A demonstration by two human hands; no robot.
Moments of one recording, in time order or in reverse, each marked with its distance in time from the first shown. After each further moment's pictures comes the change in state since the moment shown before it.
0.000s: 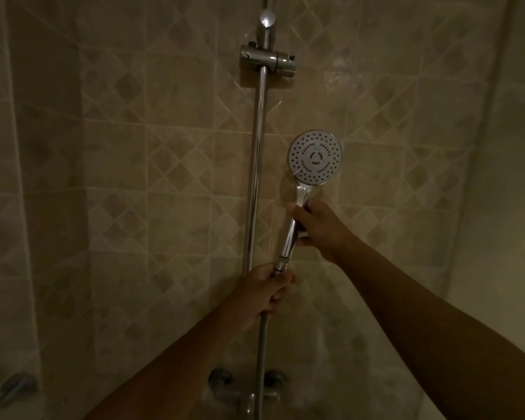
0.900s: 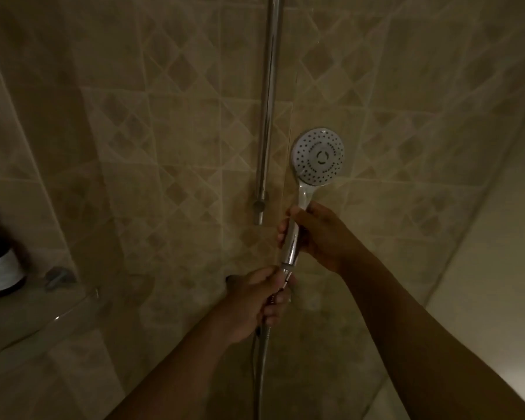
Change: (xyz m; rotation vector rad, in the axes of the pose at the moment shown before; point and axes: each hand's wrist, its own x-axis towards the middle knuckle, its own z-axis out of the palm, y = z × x) left_hand -0.102 -0.117 0.017 -0.390 -0.048 -0.217; right_hand -0.090 0.133 0.037 0.437 -0.249 0.263
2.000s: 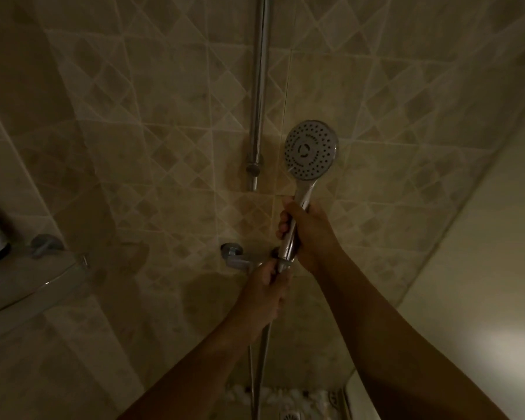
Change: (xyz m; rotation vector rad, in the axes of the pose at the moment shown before) left_hand -0.002 -0.062 0.026 0.235 0.322 0.015; right_hand -0.022 0.049 0.027 0.180 0.347 0.055
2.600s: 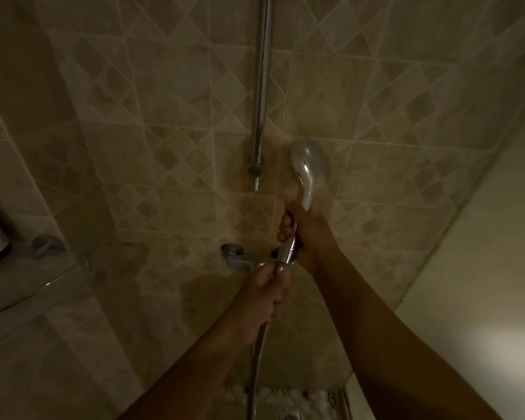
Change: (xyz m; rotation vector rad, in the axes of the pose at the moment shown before) left_hand 0.004 -0.010 -0.012 -0.134 -0.061 -0.061; right_hand 0.012 0.012 -0.004 0.062 0.004 0.043
